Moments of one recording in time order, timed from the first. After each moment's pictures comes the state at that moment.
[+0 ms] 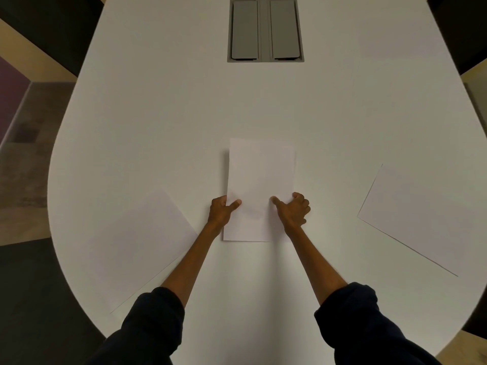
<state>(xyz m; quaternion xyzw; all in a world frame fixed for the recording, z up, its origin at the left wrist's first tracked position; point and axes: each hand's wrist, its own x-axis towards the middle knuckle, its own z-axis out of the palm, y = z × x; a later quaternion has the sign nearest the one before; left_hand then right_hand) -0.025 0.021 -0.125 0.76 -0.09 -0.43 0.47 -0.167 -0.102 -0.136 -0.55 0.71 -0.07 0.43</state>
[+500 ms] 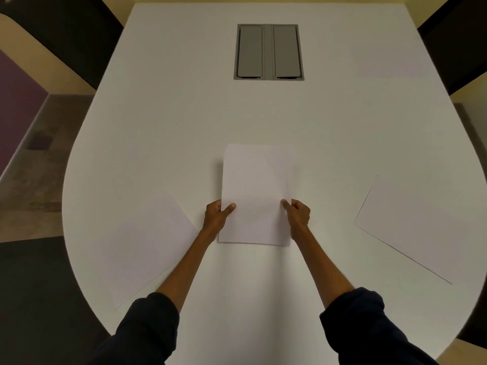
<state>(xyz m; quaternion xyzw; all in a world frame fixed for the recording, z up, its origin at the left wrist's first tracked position) -0.025 0.045 -0.098 0.75 -0.09 -0.41 0.51 -0.186 -0.105 -0.114 -0.44 0.65 -0.19 0.59</state>
